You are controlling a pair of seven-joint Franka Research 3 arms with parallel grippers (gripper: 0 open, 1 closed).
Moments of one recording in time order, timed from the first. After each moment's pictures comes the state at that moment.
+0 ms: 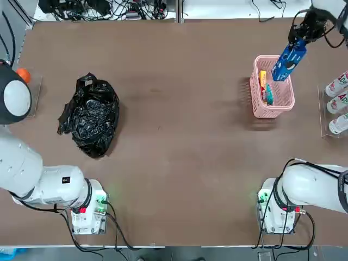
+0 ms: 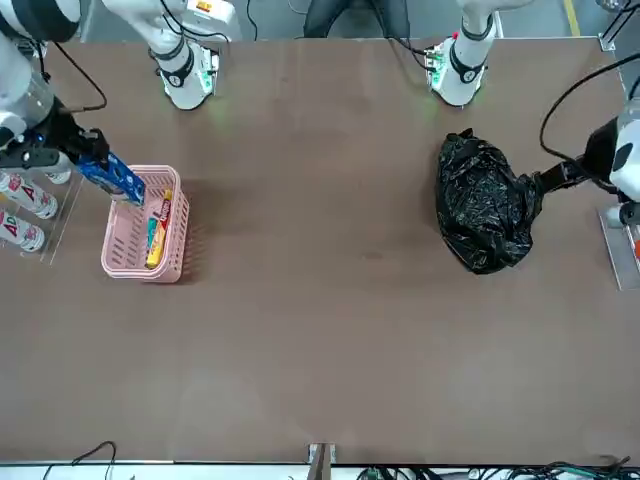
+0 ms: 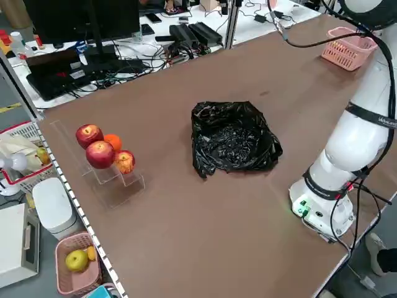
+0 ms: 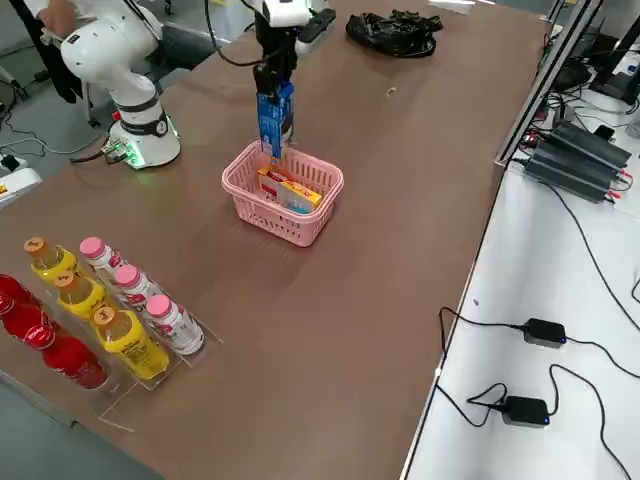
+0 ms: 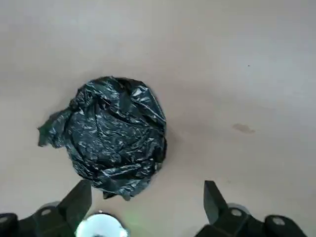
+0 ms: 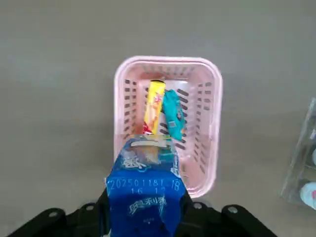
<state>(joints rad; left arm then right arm) 0.05 0.15 -0.13 -1.40 -0.08 1.41 -0.40 -0.03 -0.29 -0.01 -2.10 0.05 1.80 -0.07</state>
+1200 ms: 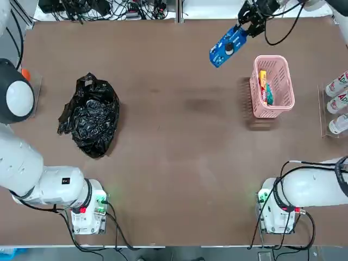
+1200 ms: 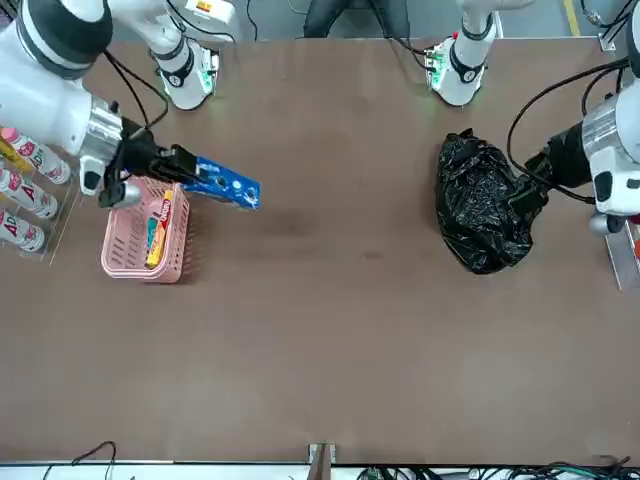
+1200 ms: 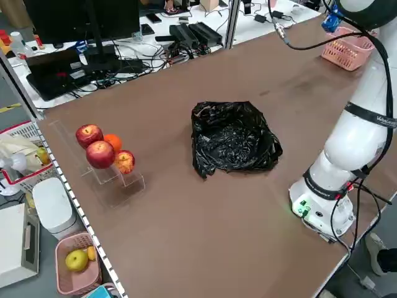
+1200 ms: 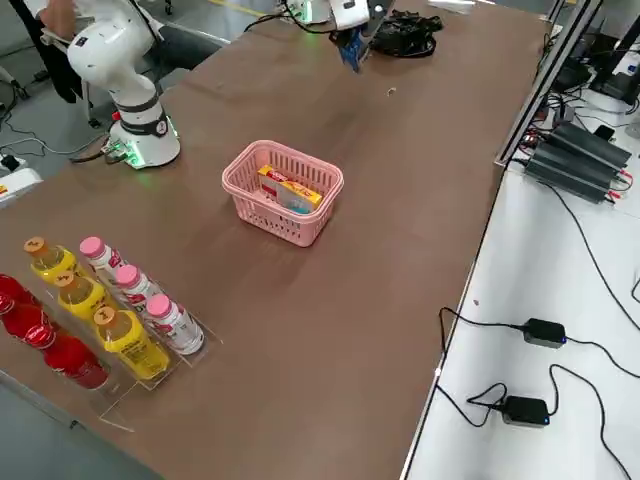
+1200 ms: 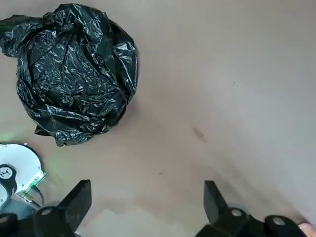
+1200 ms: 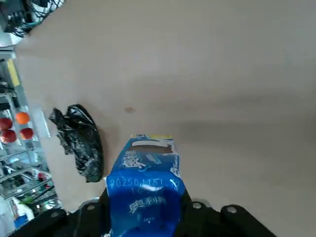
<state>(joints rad) 0.04 0.16 -0.16 -1.40 -0.21 1.42 -0.95 0.22 -0.07 0.00 -1.95 0.72 1.91 0.14</state>
